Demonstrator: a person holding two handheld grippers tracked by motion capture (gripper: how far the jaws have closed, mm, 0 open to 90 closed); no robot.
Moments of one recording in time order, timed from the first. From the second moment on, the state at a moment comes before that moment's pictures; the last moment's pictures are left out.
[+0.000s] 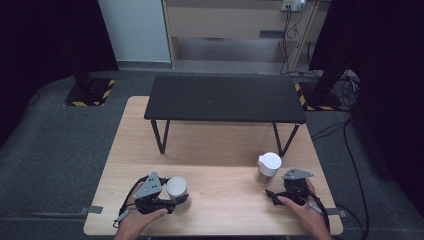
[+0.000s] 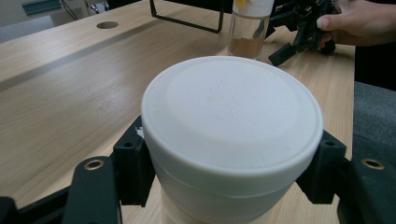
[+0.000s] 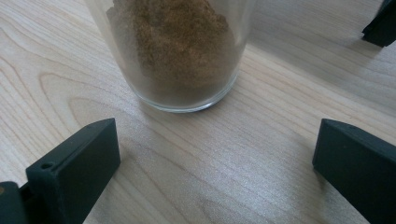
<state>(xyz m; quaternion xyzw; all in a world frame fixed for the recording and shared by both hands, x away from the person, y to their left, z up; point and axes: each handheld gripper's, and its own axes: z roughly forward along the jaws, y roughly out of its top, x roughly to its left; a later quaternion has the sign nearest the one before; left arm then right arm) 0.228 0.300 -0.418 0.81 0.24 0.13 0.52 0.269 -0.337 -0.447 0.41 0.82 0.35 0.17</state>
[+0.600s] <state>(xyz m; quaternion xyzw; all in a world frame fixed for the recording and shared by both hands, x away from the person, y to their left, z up) 0.233 0.305 -0.410 0.81 0.21 0.12 0.53 0.269 -0.337 -0.447 0.41 0.82 0.35 0.17</state>
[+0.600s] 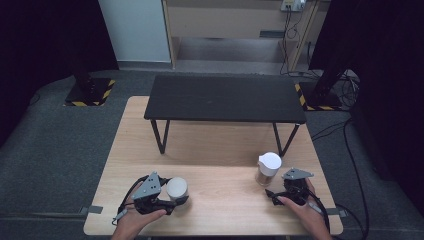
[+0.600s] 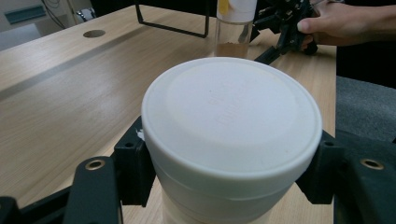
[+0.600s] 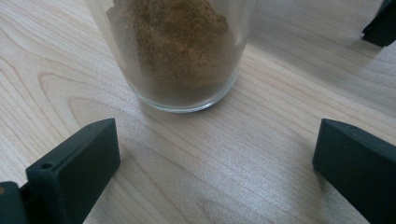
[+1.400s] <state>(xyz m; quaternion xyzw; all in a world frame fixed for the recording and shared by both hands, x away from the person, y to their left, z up) 0.240 0.309 -0.403 0.82 0.19 0.11 0.53 0.269 -0.337 -0.447 0.41 0.82 0.35 0.17</state>
